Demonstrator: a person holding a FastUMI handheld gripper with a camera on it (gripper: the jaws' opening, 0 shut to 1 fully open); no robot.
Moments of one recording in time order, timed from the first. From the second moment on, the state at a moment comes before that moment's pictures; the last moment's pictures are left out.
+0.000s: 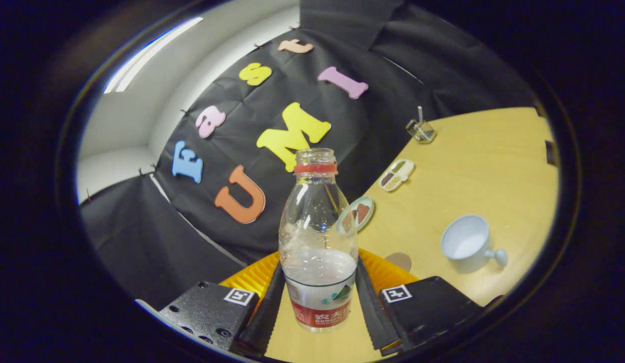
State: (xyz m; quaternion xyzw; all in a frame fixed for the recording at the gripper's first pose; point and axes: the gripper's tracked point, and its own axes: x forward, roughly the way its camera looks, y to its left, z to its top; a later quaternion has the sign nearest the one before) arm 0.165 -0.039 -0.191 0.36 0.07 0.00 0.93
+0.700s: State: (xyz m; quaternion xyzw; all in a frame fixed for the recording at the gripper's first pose) arm 0.237 -0.041 -0.223 -0.01 0.04 -0.01 1.00
